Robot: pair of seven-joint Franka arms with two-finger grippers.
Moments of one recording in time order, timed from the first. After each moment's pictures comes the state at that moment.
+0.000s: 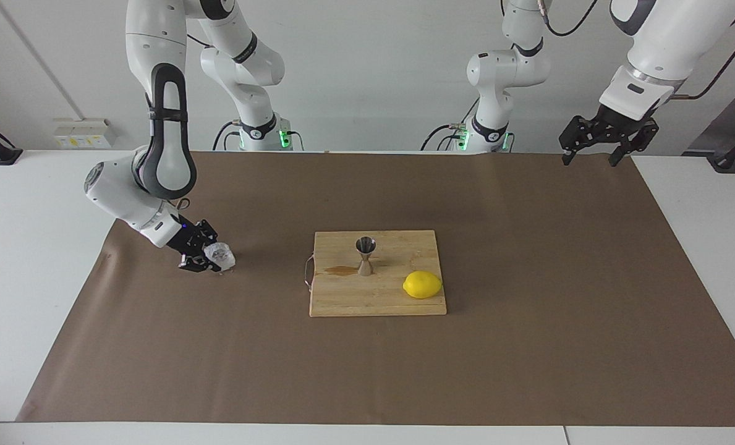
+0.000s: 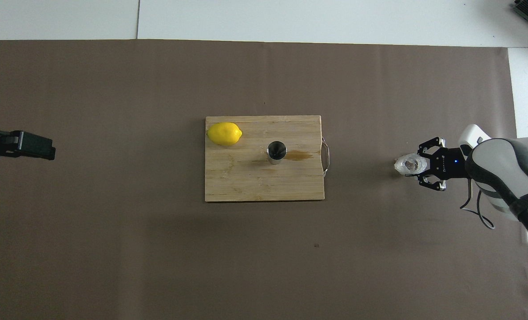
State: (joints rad) left arm 0.01 -0.06 -0.10 -1.59 -0.01 1.53 0.01; right arm -0.19 0.25 -0.01 -2.14 0.66 2.25 -2.17
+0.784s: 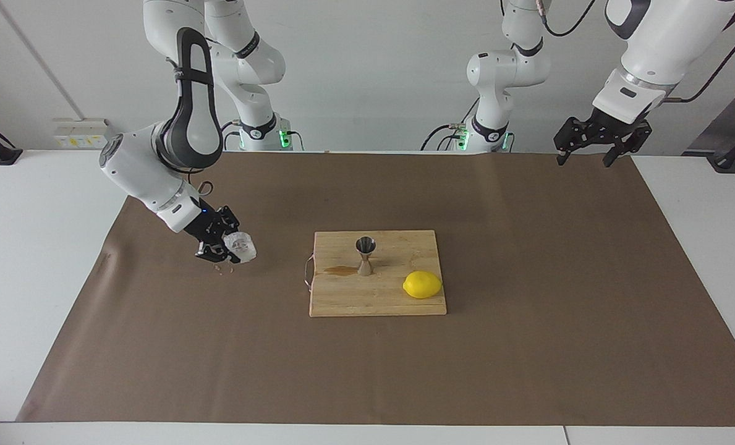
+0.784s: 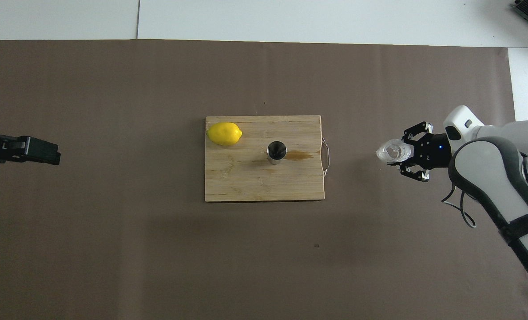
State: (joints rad) left arm 0.02 -0.07 -0.11 -1.62 -0.02 1.53 0.01; right arm -0.04 0.12 0.00 -2.11 0.61 2.23 -1.84
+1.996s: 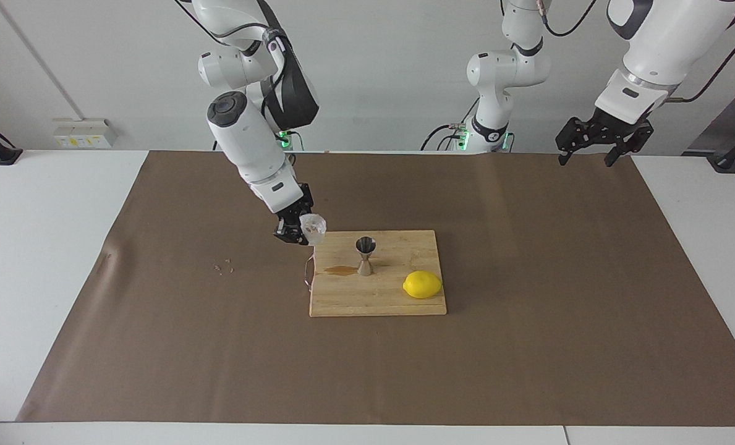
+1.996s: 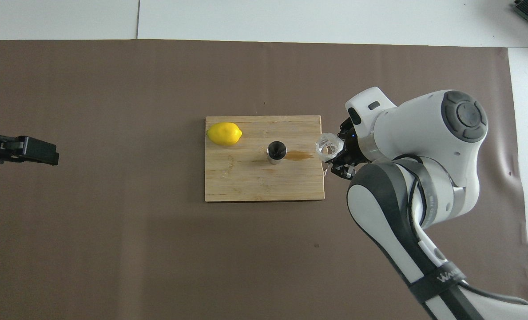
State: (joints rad) left arm 0.02 -0.07 -0.10 -1.63 -0.02 1.53 0.01; right arm 0.32 0.12 0.01 -1.90 0.24 2.14 -1.10
